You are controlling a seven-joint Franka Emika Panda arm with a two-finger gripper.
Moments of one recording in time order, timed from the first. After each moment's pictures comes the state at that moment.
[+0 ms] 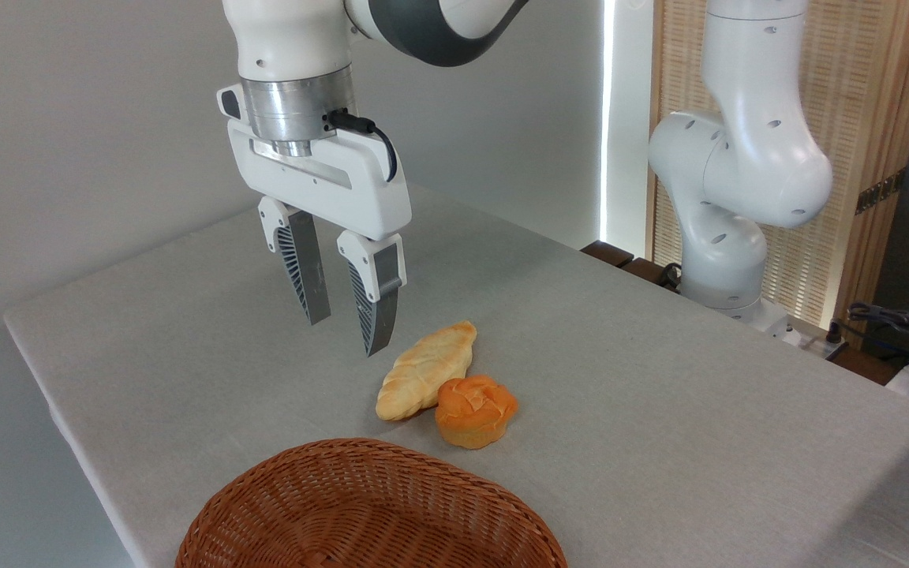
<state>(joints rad) -0.14 -0.04 0.04 -1.82 0.00 1.84 0.57</state>
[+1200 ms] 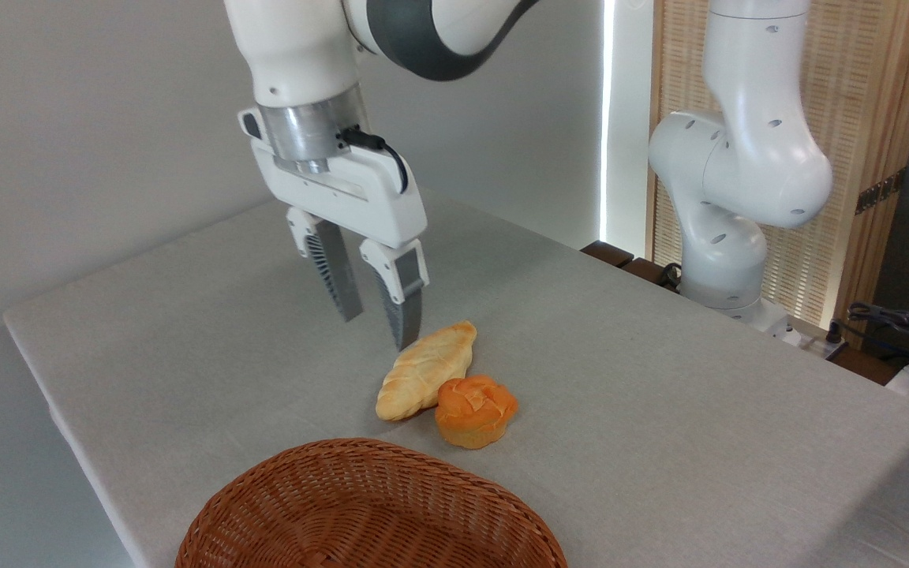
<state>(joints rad) -0.15 -0.08 0.01 -1.91 0.00 1.78 0.57</state>
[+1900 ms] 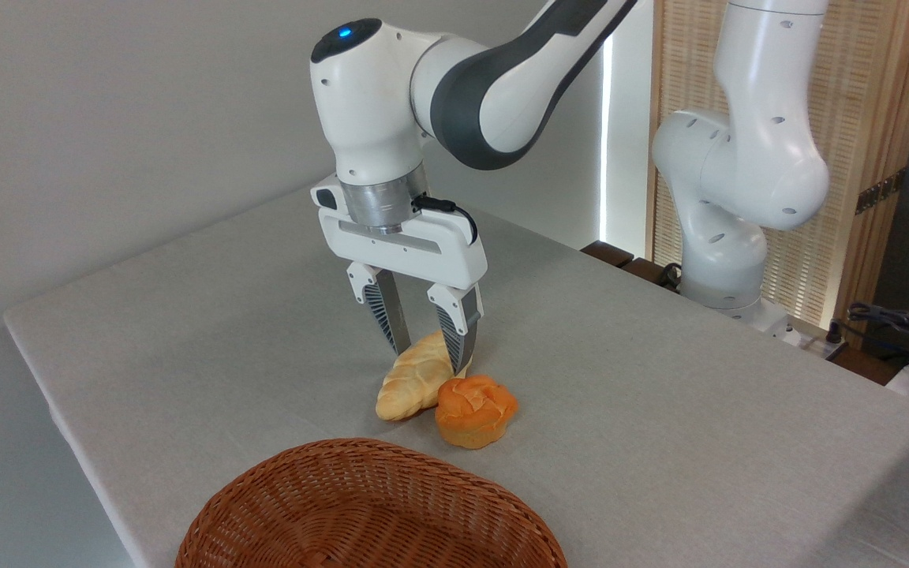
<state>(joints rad) -0.23 -0.20 0.01 -2.31 0.00 2.05 0.30</state>
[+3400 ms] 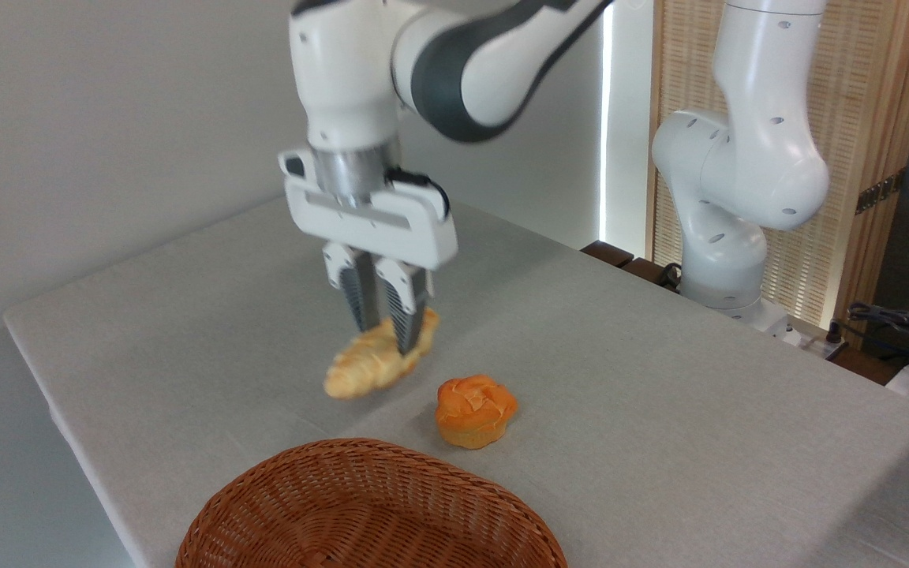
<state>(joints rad) -0.23 -0.19 0.01 -2.19 0.00 2.06 0.30</state>
